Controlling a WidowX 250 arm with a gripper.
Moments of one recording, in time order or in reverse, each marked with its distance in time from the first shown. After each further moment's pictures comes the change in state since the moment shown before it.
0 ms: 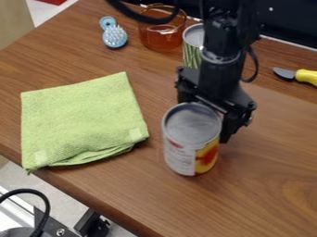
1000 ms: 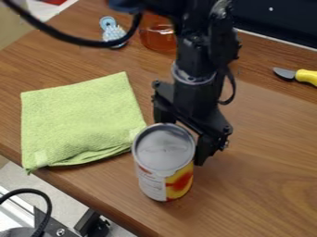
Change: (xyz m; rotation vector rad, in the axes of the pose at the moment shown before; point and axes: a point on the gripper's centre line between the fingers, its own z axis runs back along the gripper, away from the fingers) arm -0.041 0.001 0.007 0.015 -0.008 -0.060
